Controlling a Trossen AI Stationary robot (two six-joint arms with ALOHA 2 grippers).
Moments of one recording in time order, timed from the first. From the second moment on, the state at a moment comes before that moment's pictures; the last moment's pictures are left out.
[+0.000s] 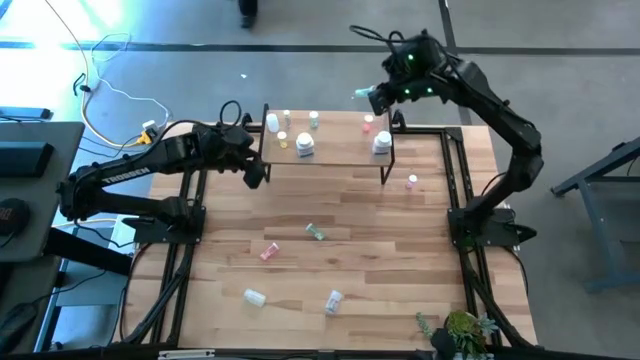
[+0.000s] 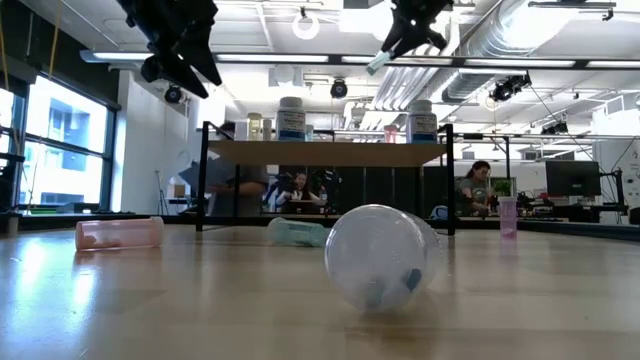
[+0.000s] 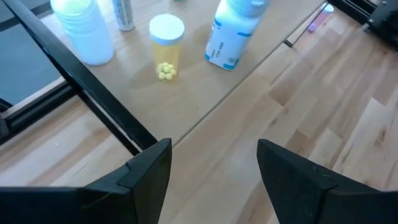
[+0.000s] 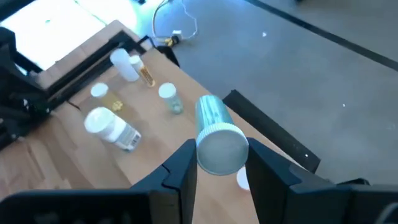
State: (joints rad) left arm 0.50 1.01 0.97 -0.75 -0.15 -0.35; right arm -0.67 1.59 1.91 -1.02 -0.08 0.17
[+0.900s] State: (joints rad) left arm 0.51 1.01 0.97 -0.69 -0.15 -0.32; right arm -0.55 1.78 1.96 -1.35 -0.15 -0.21
